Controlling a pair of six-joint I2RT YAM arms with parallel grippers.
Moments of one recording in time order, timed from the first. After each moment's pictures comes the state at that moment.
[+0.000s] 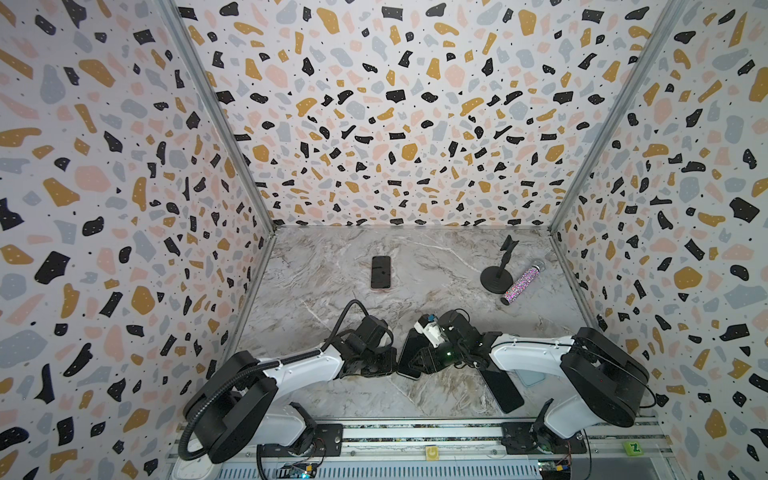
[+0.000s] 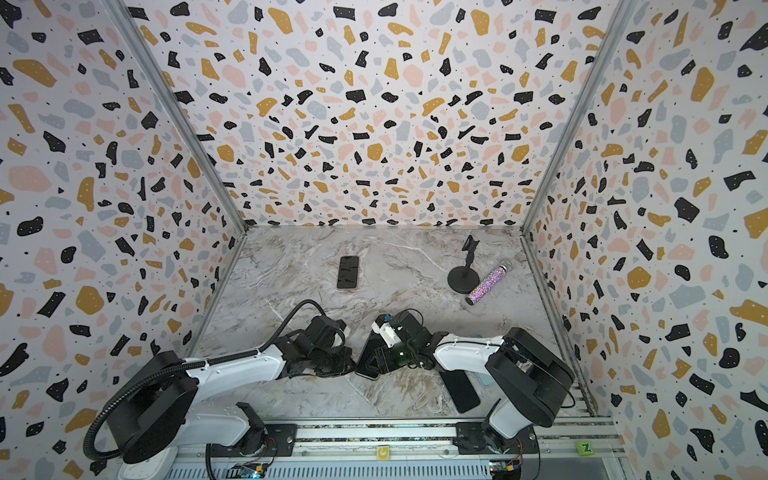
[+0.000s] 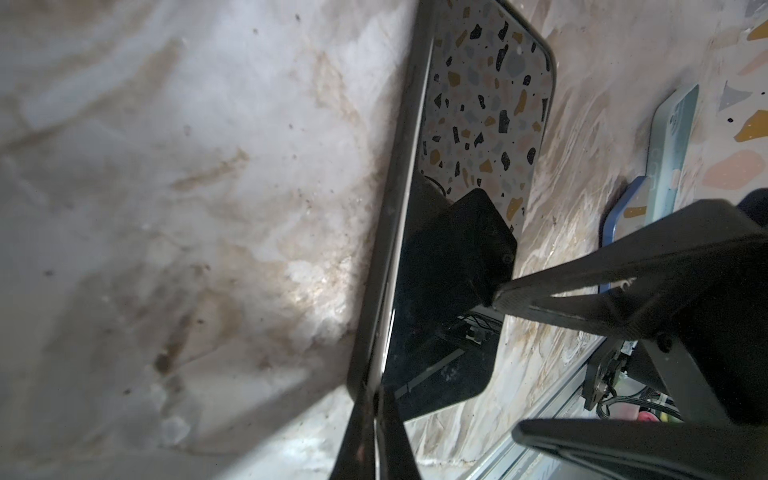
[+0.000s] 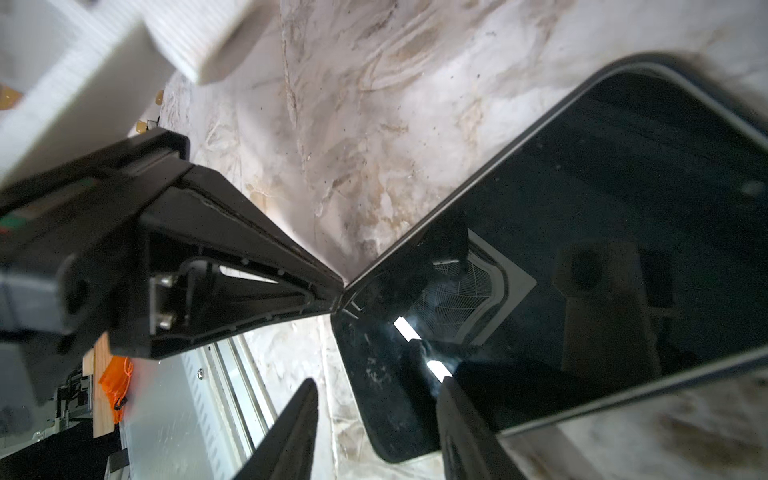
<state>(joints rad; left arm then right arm) -0.74 1.34 0.52 -0.21 0.37 -0.77 0.87 1.55 0.64 0.07 -0.51 0.52</state>
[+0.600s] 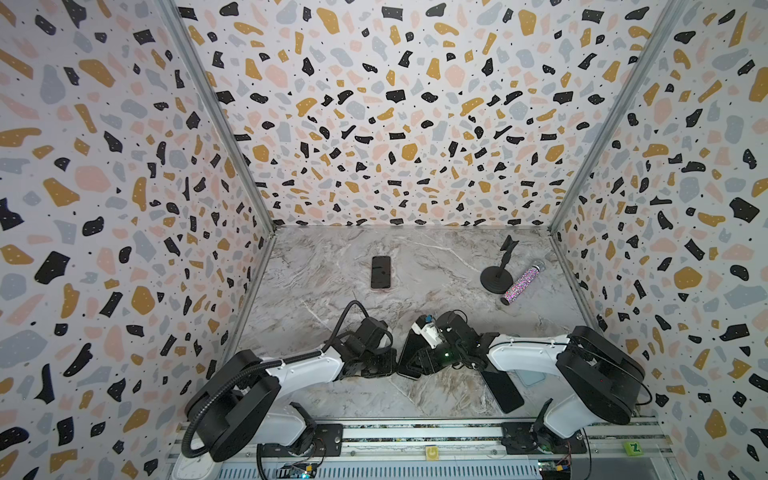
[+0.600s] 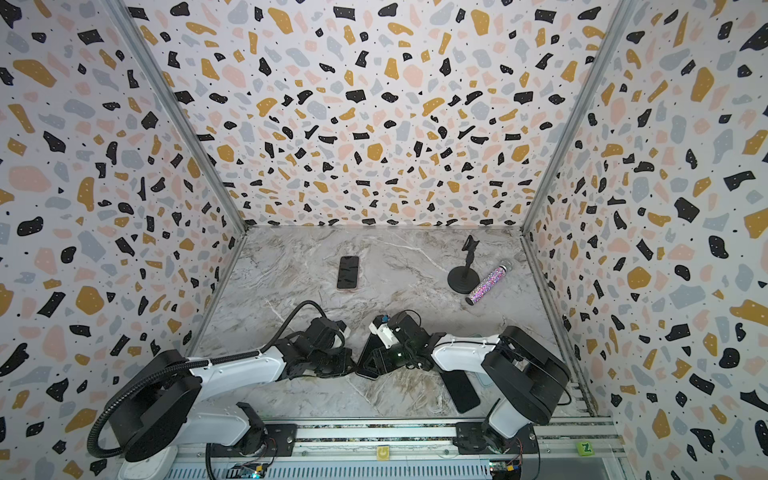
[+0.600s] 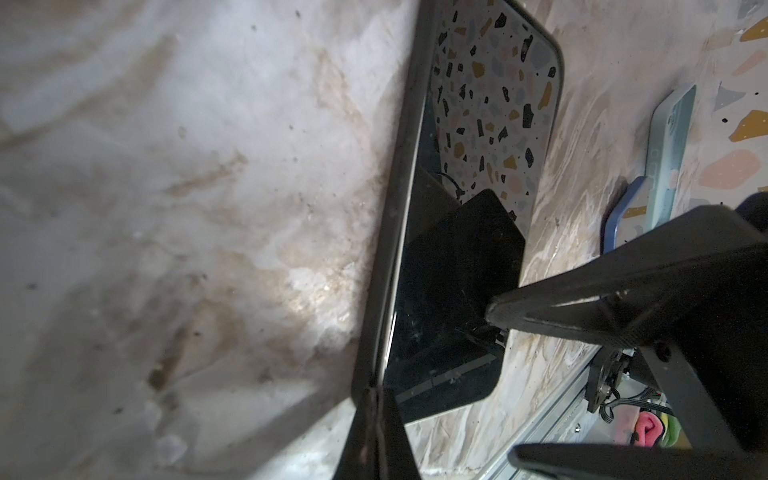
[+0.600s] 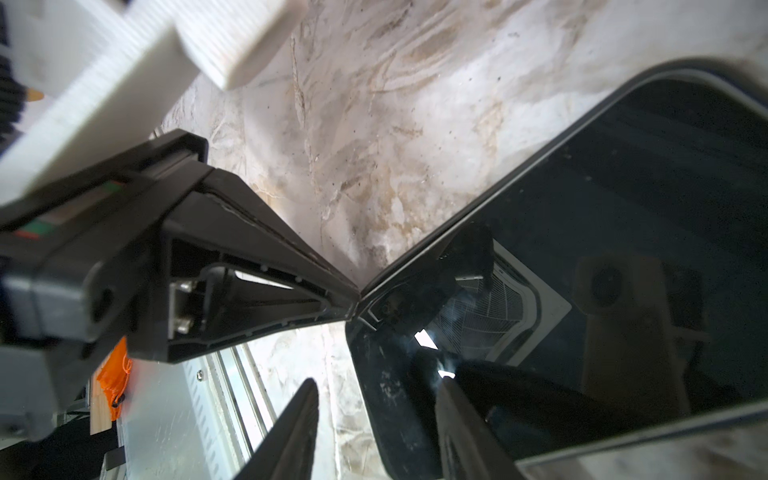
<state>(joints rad) -0.74 1.35 0.50 -0.17 0.37 -0.77 0.89 1.56 0.65 0.07 -0.50 0.52</state>
